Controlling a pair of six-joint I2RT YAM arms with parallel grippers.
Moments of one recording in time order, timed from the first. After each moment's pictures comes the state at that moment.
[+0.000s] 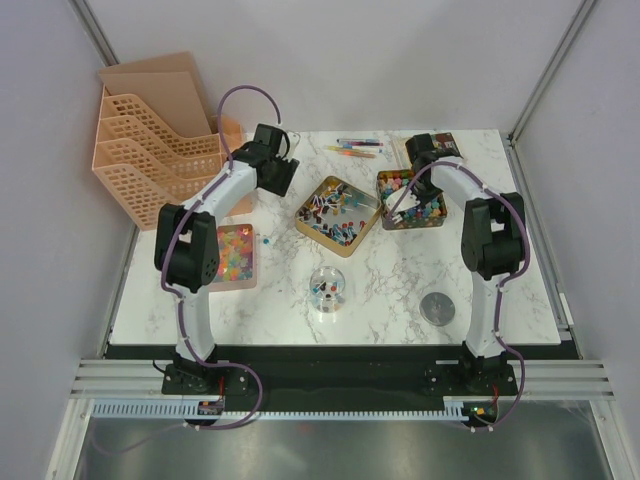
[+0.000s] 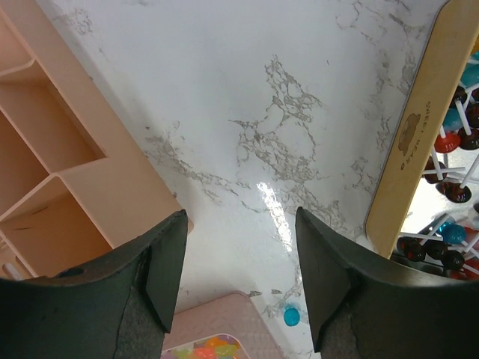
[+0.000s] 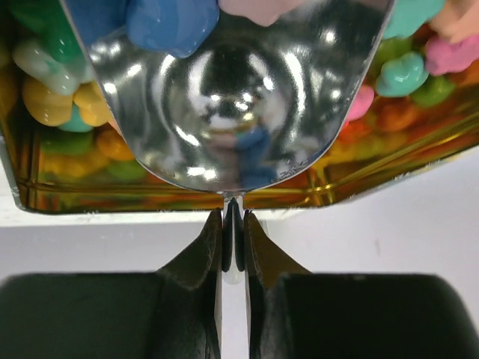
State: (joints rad) left arm -0.32 2.04 1.71 -0.57 -0.11 0.17; right arm 0.20 2.13 1.72 -0.82 0.30 -1.97
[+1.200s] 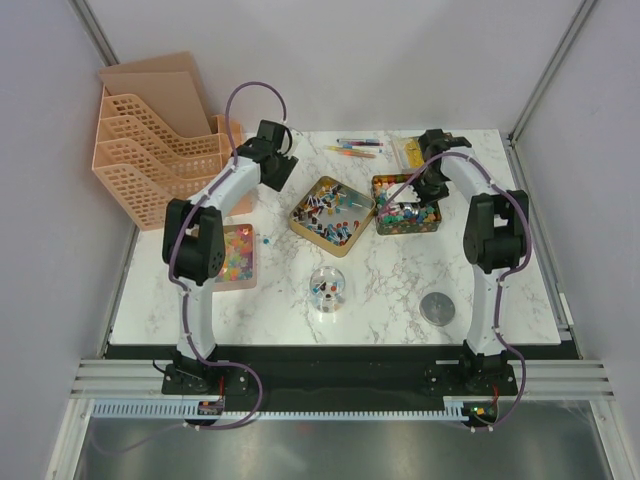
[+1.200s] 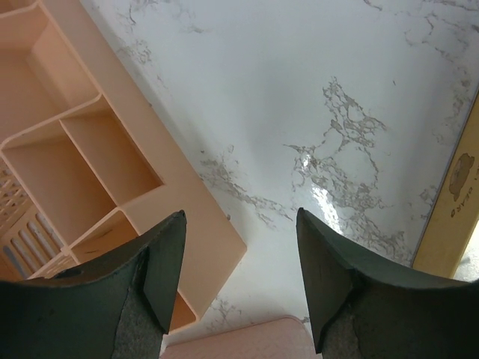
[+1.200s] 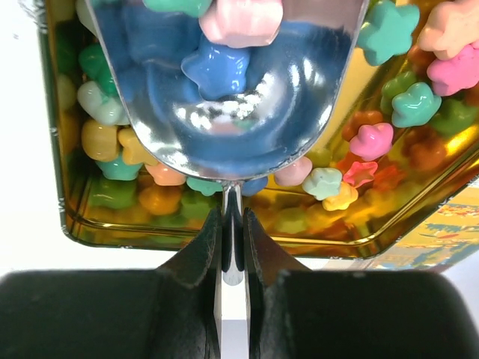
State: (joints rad) left arm -0.32 2.12 1.80 -0.57 -0.22 0.30; right arm 0.13 2.20 1.88 -1.09 -0.05 -1.83
